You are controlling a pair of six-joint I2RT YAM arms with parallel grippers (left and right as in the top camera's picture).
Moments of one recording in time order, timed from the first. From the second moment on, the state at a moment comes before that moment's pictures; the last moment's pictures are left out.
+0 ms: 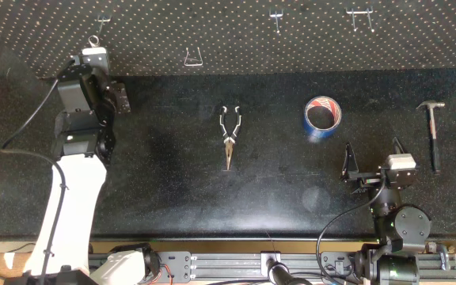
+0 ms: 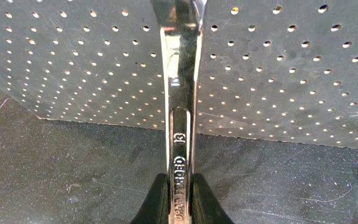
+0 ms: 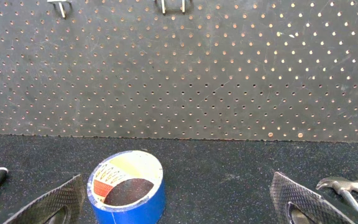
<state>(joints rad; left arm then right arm) 0.13 1.31 0.92 -0.24 -0.10 0.06 -0.08 0.01 0.01 -0.05 -0.17 0.01</state>
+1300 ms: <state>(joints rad) -0.53 1.85 1.34 -0.81 -0.08 -0.65 -0.08 0.01 0.01 -0.05 -0.17 0.01</state>
